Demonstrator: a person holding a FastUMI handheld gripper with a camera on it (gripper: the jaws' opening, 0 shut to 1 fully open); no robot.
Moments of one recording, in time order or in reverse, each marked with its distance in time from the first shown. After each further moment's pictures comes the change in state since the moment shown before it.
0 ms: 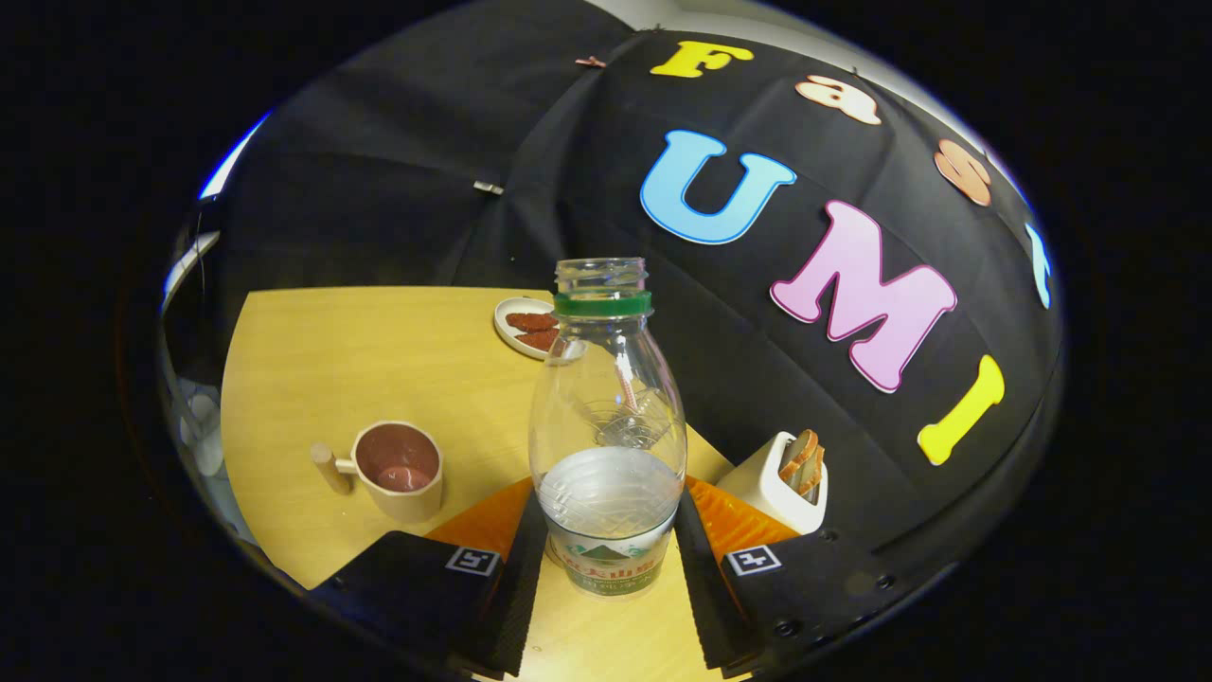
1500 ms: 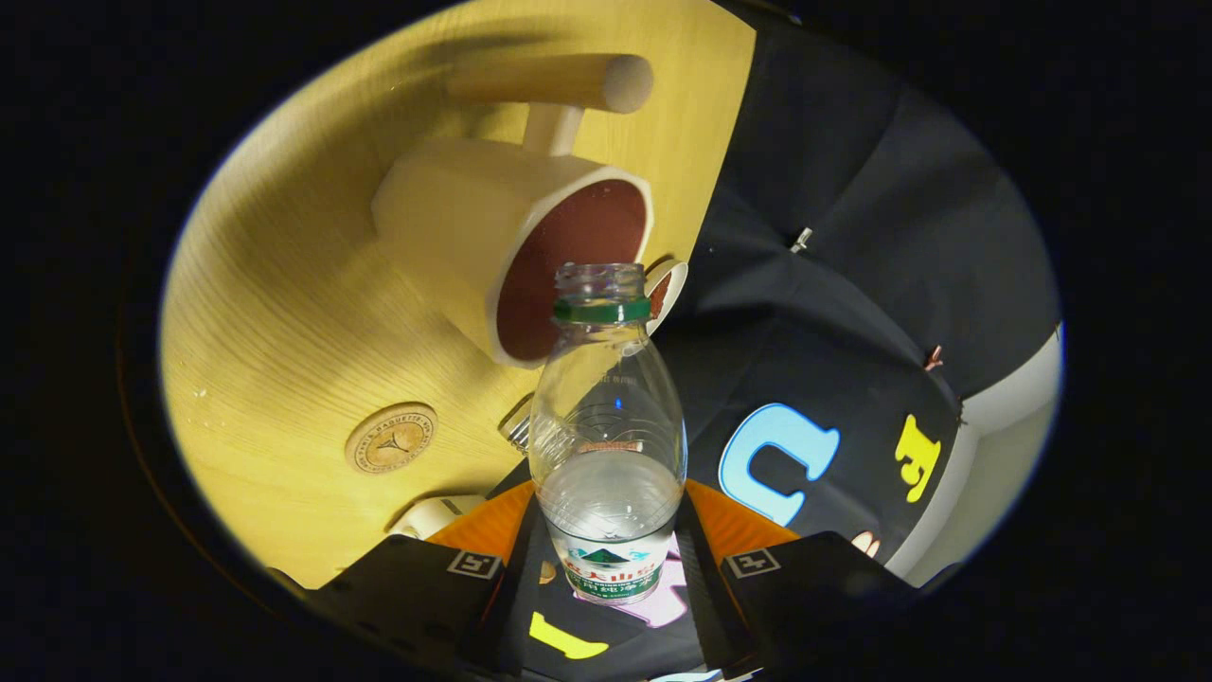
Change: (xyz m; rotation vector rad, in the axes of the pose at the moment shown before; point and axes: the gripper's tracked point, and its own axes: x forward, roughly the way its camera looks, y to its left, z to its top) arm 0.042 0.071 -0.023 -1.645 0.048 -0.147
